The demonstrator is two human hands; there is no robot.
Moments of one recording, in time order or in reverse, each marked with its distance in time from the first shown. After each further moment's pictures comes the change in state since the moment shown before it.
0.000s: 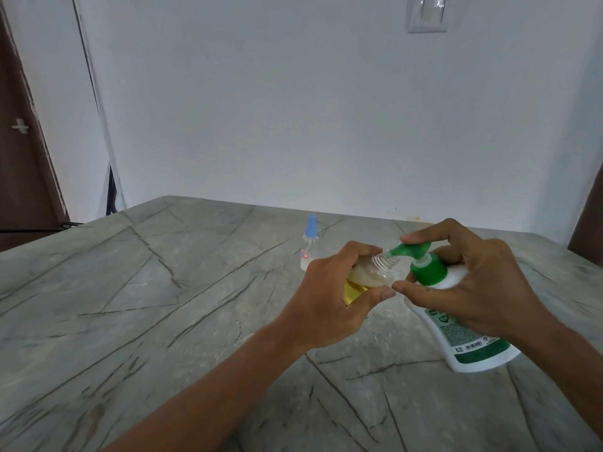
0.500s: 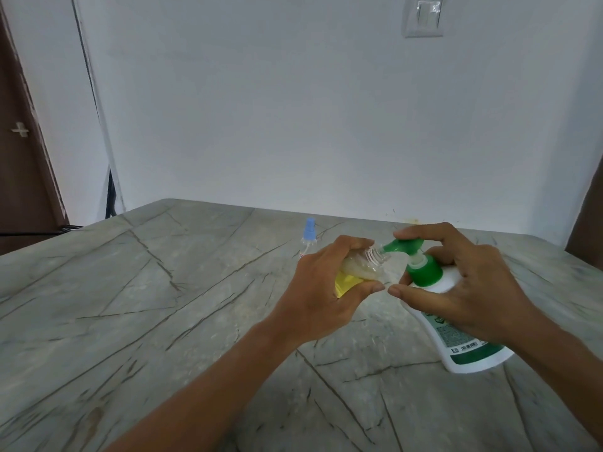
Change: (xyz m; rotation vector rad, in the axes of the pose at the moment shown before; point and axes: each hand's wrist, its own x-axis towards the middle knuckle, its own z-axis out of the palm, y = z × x) left_hand 0.005 0.001 -0.008 0.056 0.053 0.017; right_hand 0.000 -0.004 -0.002 -0.013 -0.053 0.015
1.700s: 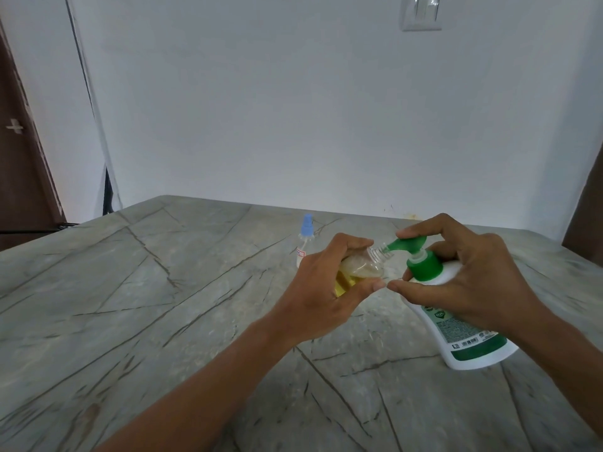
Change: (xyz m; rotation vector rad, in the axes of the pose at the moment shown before) left_hand -0.004 0.002 0.003 -0.046 -0.063 -0.068; right_hand -0.002 0.003 -0.004 -0.024 0.044 0.054
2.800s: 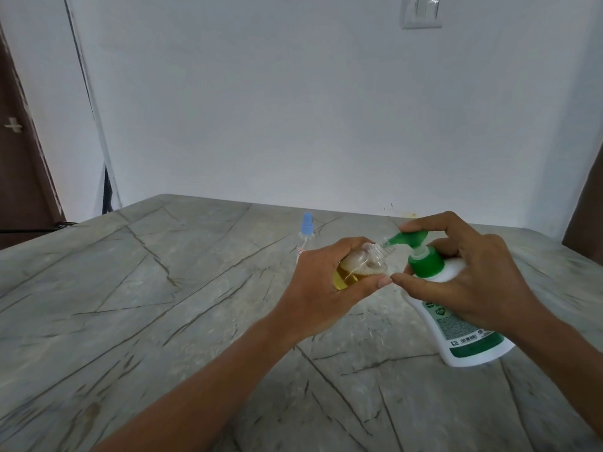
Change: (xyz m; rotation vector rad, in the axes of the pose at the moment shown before) left_hand 0.003 0.001 0.001 0.045 0.029 -0.019; right_hand 0.001 0.002 0.003 0.041 0.030 -0.022
